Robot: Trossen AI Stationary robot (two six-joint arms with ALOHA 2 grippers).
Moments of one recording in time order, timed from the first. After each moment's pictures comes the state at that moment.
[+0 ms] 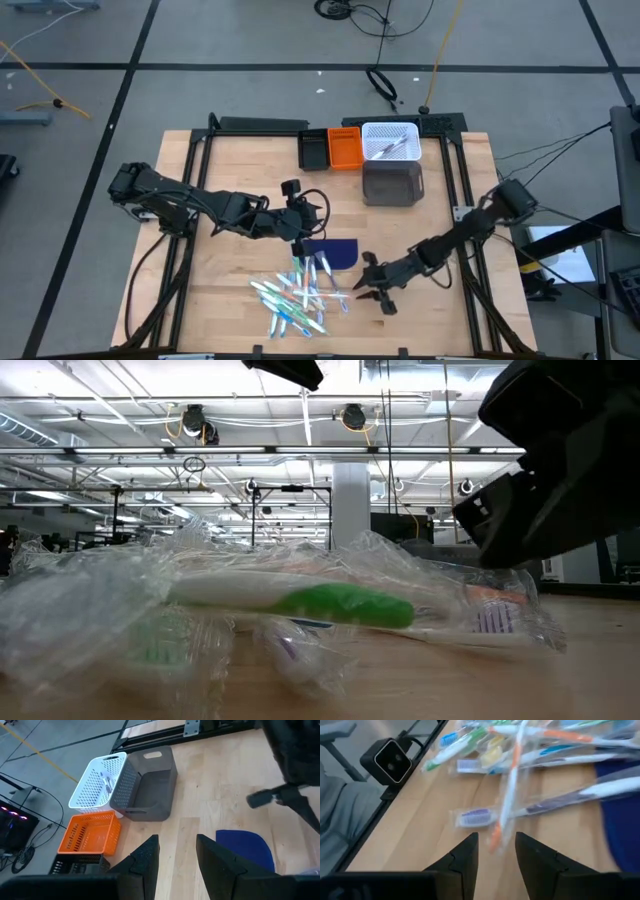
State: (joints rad) left arm -0.26 1.57 1.39 -0.52 -0.54 -0.01; right arm 0.53 1.73 0.59 0.60 0.05 0.33
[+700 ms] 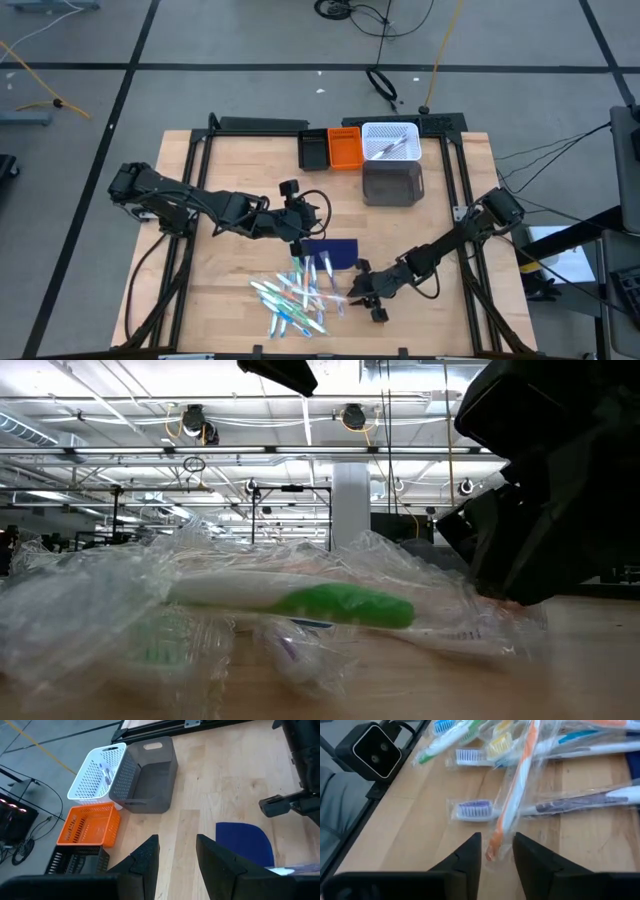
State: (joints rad) left arm -0.26 1.57 1.39 -0.55 -0.54 -0.04; right arm 0.54 1.84 0.73 0.49 0.06 0.35
